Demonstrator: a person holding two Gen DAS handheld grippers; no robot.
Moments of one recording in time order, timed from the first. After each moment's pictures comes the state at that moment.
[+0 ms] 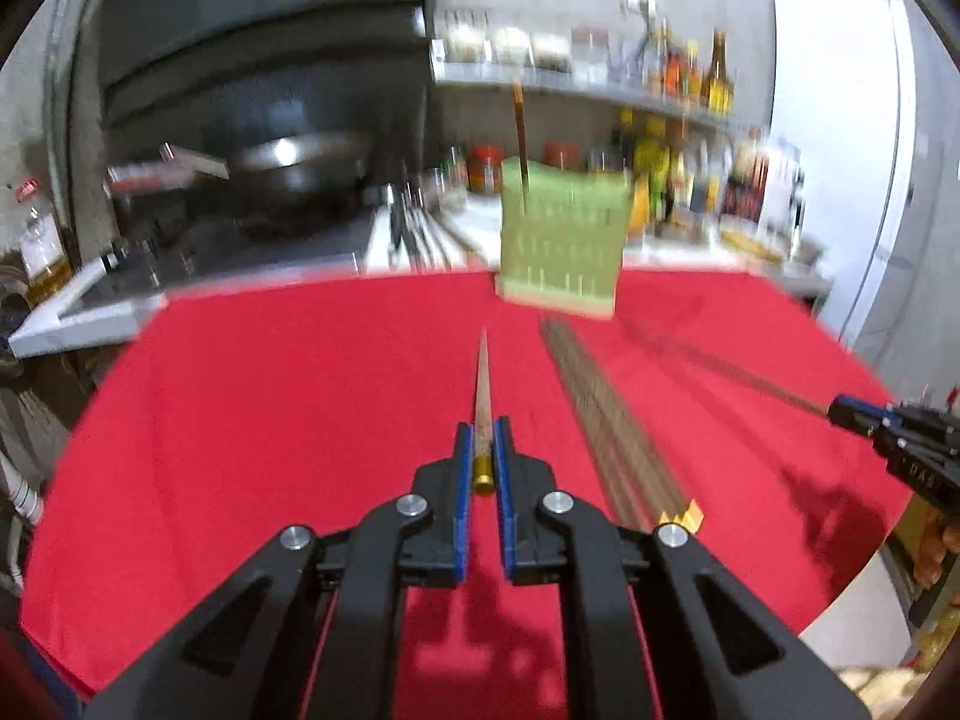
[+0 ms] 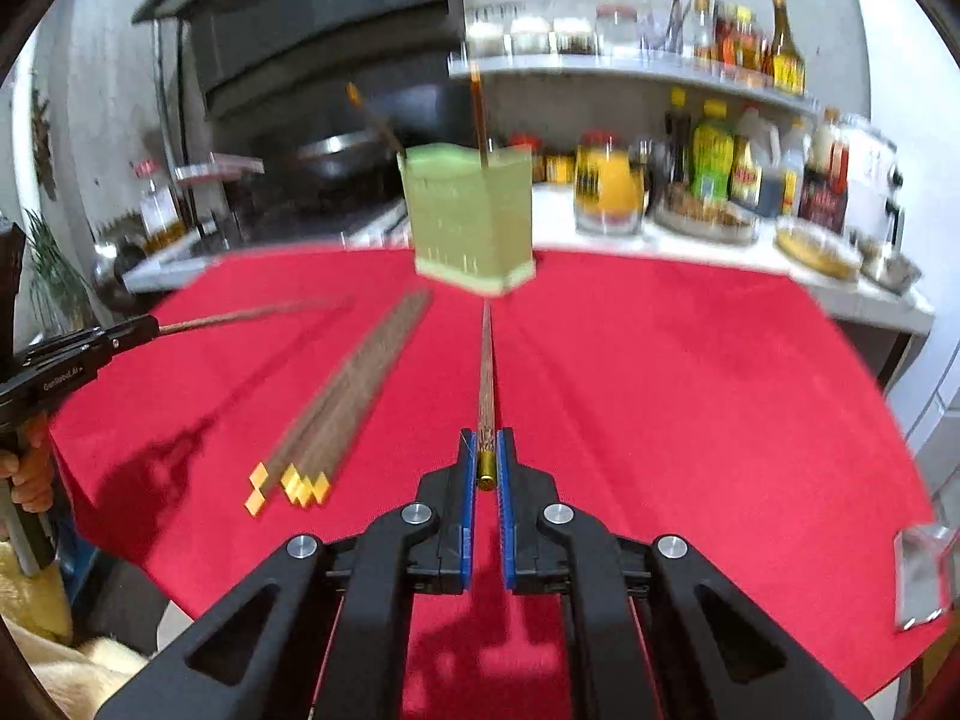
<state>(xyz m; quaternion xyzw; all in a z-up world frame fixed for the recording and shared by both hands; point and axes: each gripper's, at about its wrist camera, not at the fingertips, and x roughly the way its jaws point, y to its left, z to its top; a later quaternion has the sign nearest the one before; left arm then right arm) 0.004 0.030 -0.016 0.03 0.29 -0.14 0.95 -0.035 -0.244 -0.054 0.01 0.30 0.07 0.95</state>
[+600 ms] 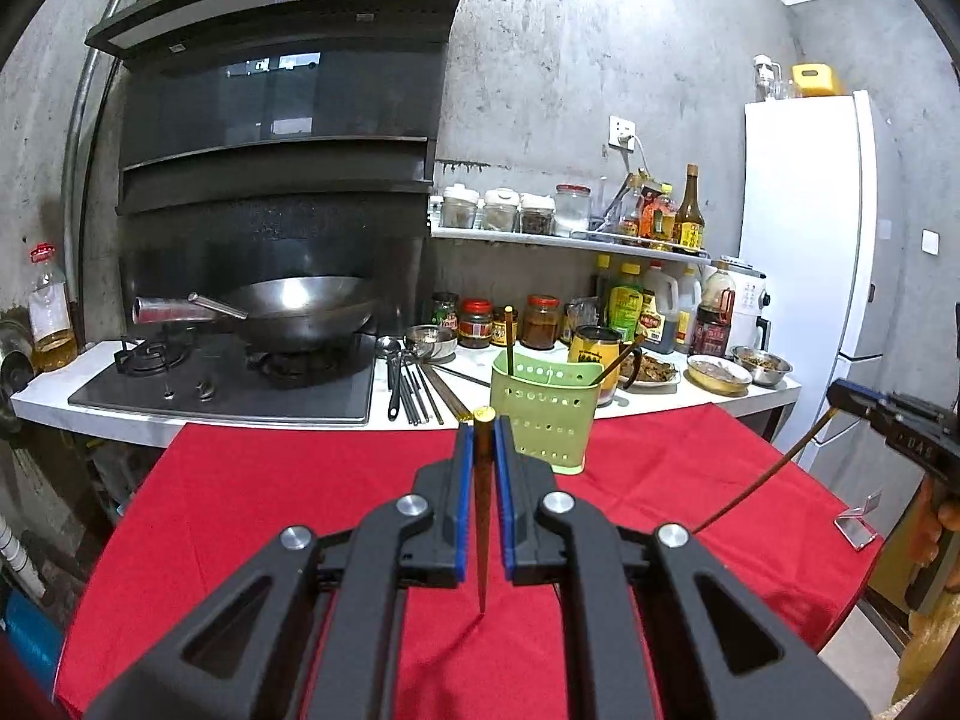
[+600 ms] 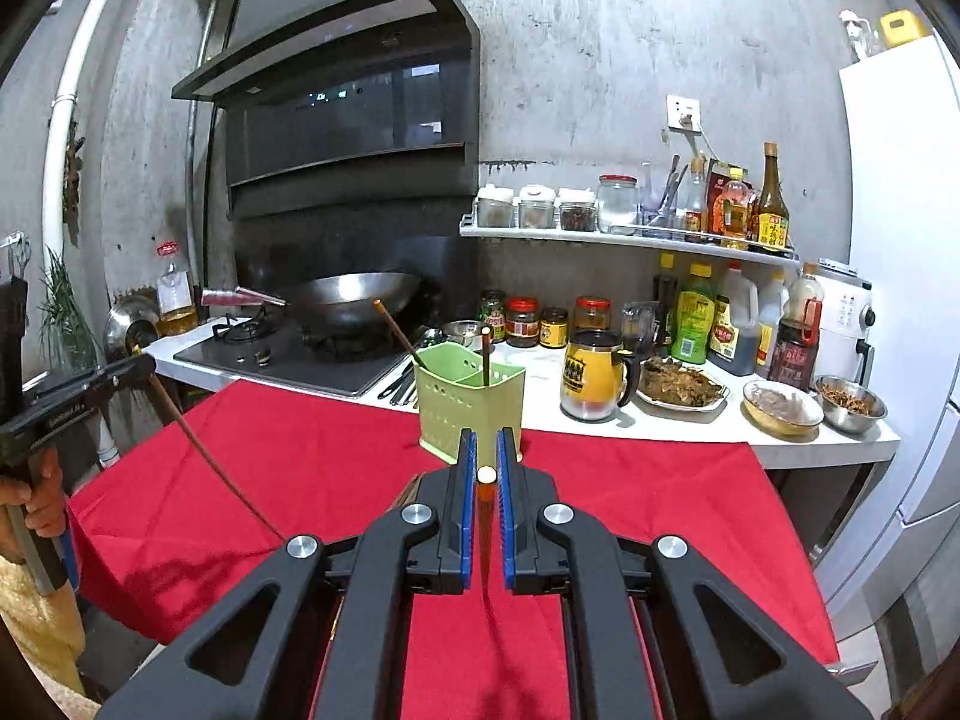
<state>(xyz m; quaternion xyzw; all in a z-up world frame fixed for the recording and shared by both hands) -0.021 0.044 0.068 0.00 0.17 -0.16 0.97 -0.054 -0.244 0.066 -0.02 0.17 0.06 0.98</state>
